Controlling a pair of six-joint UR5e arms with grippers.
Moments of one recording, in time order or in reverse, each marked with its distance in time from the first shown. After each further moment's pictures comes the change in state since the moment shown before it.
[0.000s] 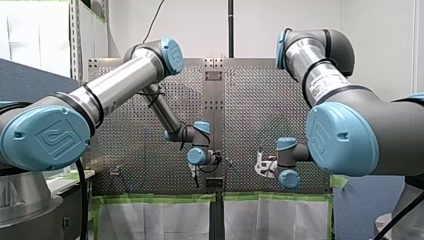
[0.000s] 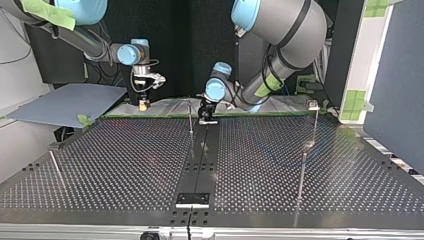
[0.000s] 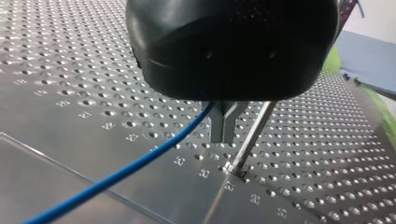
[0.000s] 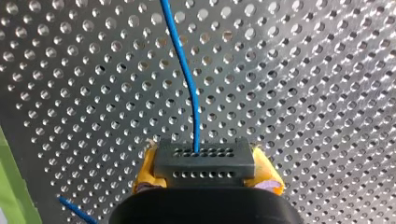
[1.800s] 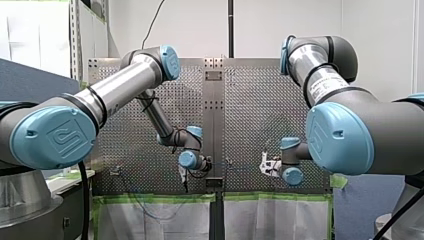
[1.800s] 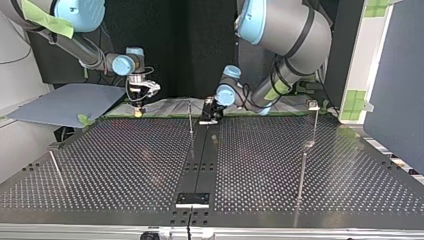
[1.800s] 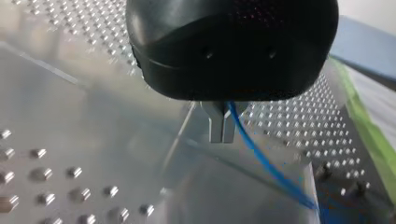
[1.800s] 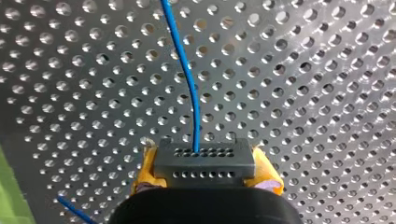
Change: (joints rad) left arm 0.076 -0.036 0.001 -0.069 0.022 0.033; right arm -0.045 0.045 -0.127 0.113 -0.025 -0.002
